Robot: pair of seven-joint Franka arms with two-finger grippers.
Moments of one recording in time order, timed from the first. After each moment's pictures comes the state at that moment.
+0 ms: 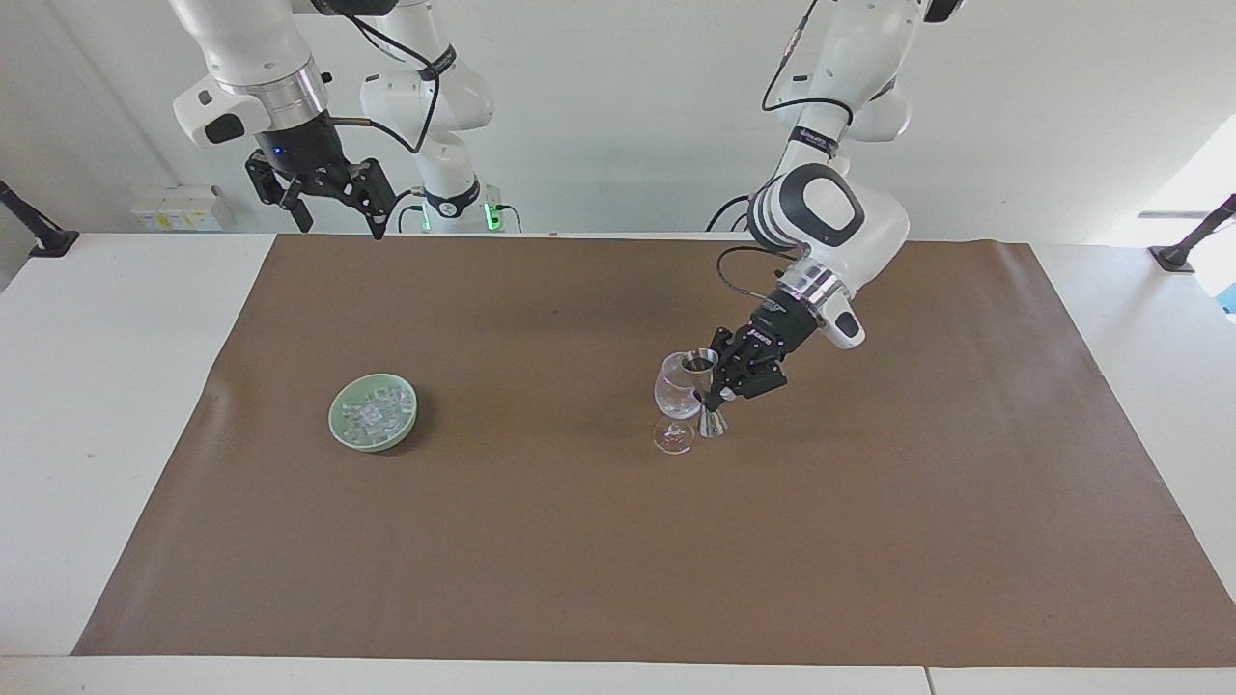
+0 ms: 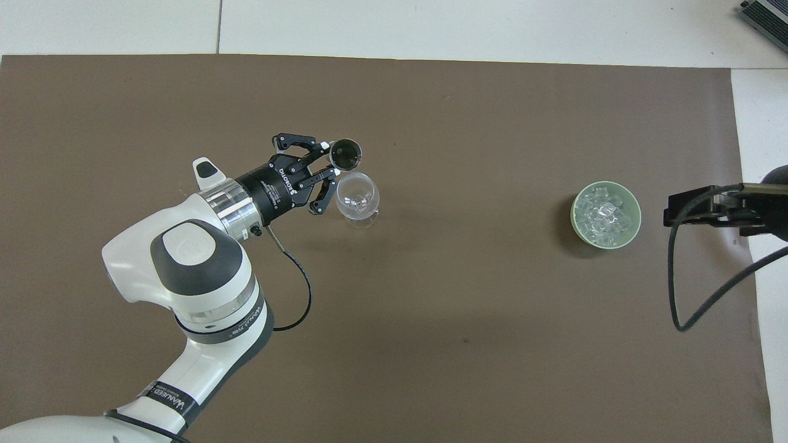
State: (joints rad) left arm -0.31 0.15 -0.18 -2.01 -1.84 2.72 -0.54; right arm 0.01 -0.08 0.04 -1.59 0.00 1.52 0.19
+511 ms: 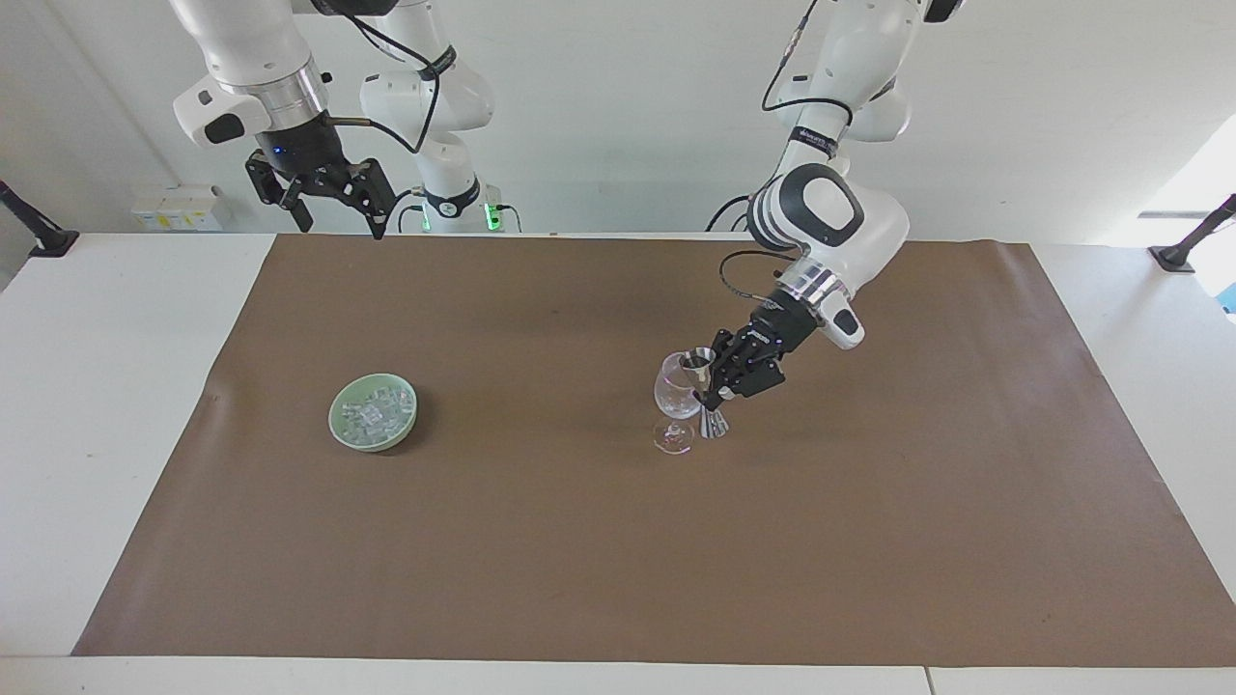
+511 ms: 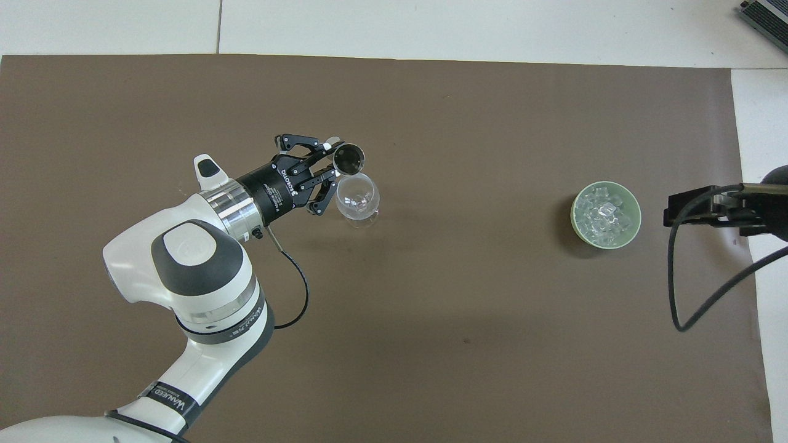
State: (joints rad) left arm -0.31 0.15 -0.18 -2.01 -1.84 2.71 -0.44; right arm 0.01 -0.08 0.04 -1.59 0.00 1.52 0.19
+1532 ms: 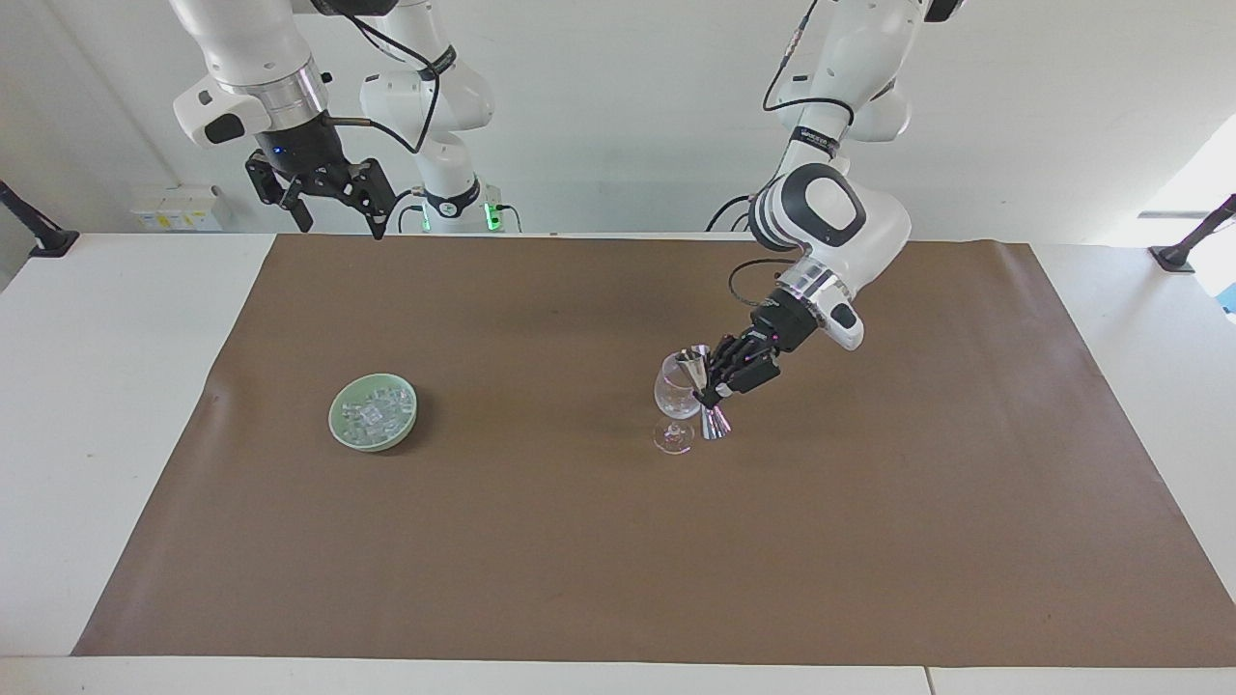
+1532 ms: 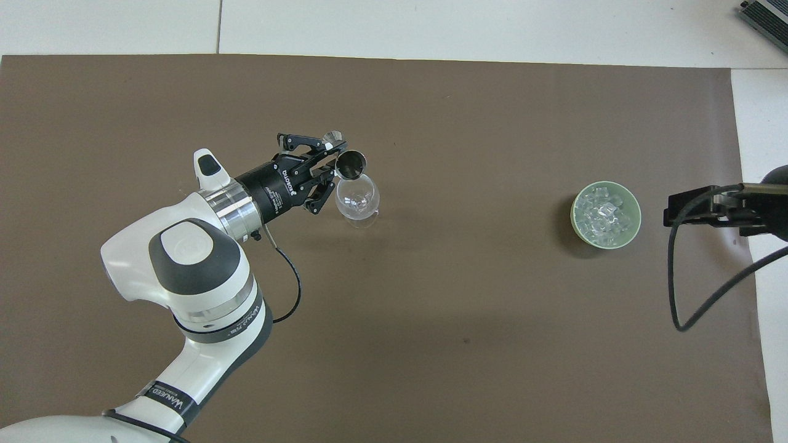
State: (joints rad) left arm -0.31 0.15 -0.18 -2.01 -1.84 2.70 -0.24; right arm 0.01 -0.08 0.04 -1.59 0.00 1.52 0.19
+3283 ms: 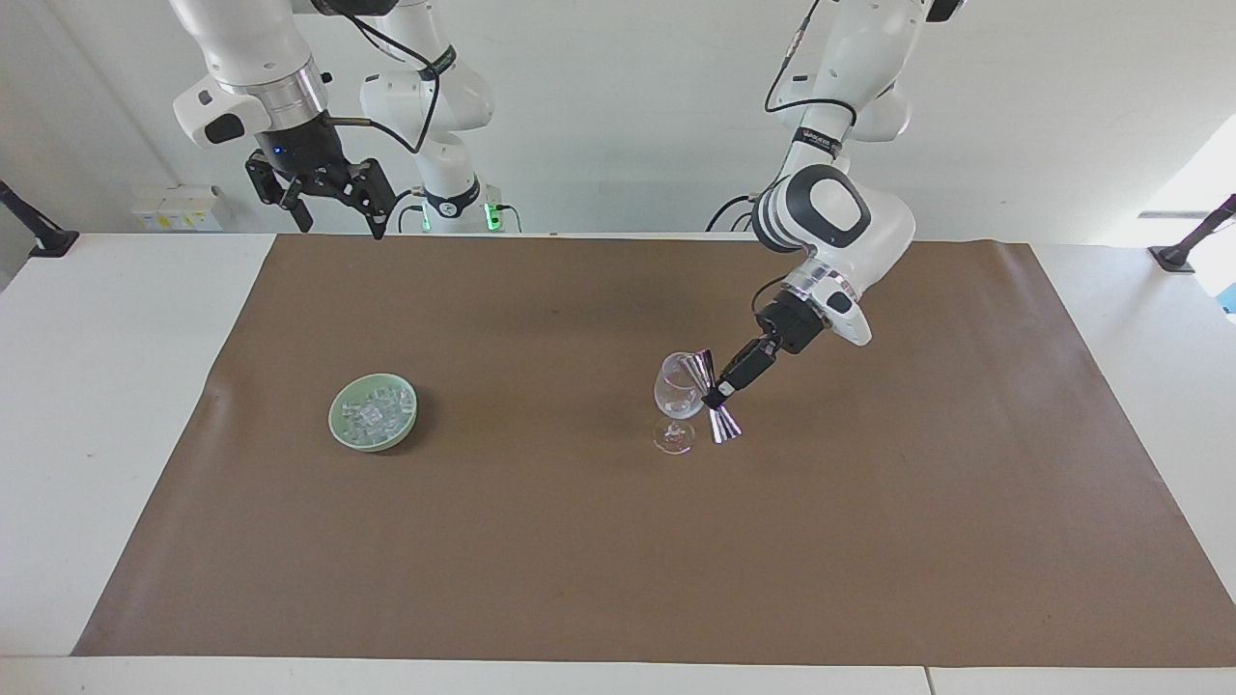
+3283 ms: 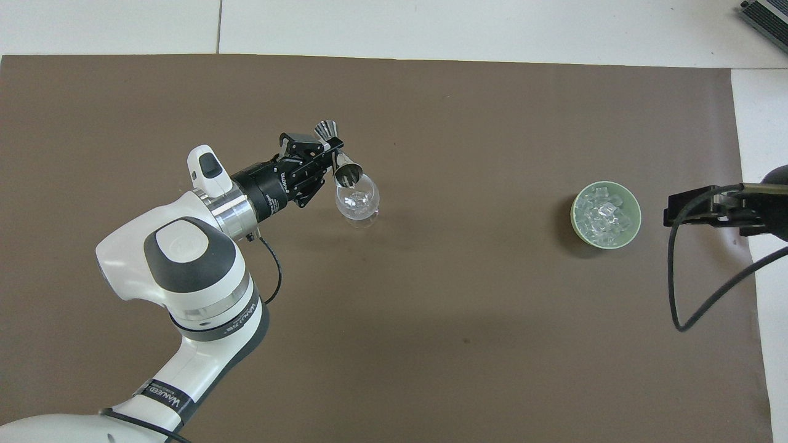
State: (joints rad) left arm -0.31 0.15 -0.17 -2.01 -1.84 2.70 0.15; right arm 0.01 -0.08 0.04 -1.59 0.00 1.52 0.19
